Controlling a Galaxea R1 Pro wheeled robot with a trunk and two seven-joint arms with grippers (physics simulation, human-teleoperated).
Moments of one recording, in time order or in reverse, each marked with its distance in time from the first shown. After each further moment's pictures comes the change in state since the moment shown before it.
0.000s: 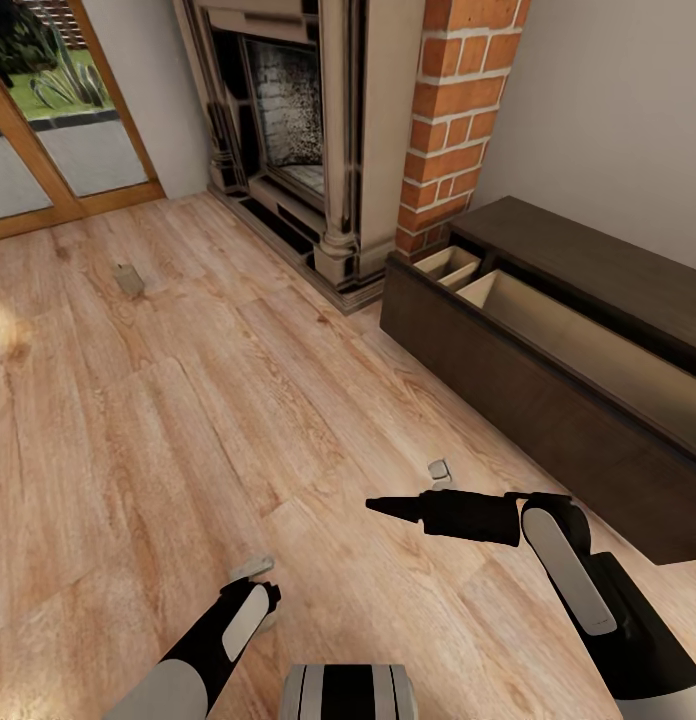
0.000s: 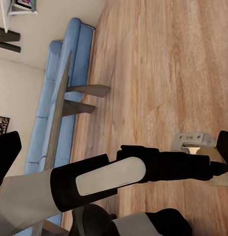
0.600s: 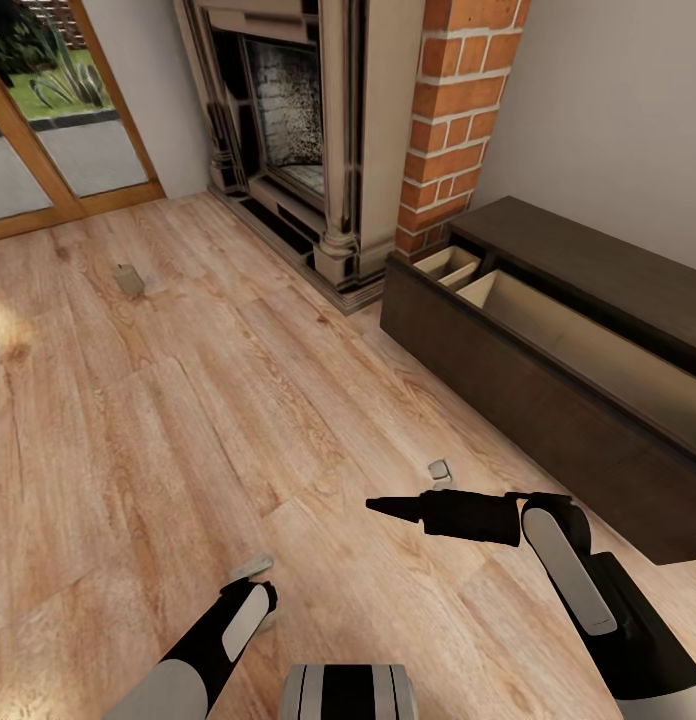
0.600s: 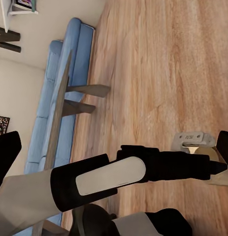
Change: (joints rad) left arm 0.000 0.000 0.000 0.000 0.002 -0.006 0.001; right arm 0.000 -0.001 0.000 0.000 0.000 0.000 0.002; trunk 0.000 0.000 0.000
